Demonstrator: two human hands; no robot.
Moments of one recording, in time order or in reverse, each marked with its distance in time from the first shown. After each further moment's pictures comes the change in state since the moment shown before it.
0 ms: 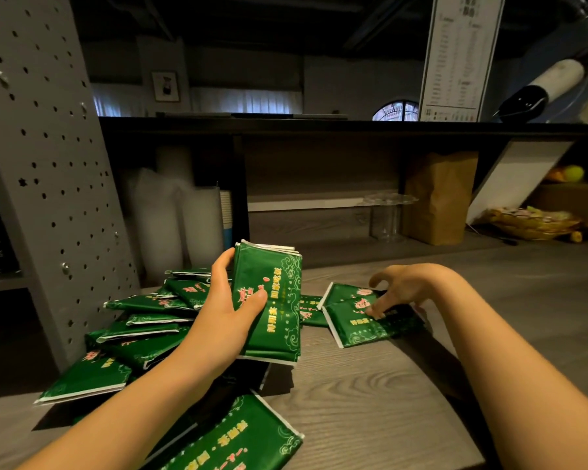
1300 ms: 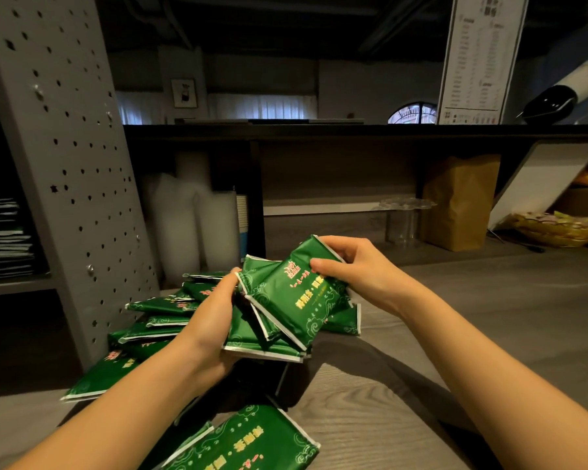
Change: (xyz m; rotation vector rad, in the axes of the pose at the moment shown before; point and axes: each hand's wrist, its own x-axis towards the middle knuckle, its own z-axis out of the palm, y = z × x) left_hand 0.005 0.013 -0.009 -0.396 -0.043 -0.386; right_hand -0.011 -0.069 0.024 0.962 0.152 -0.785
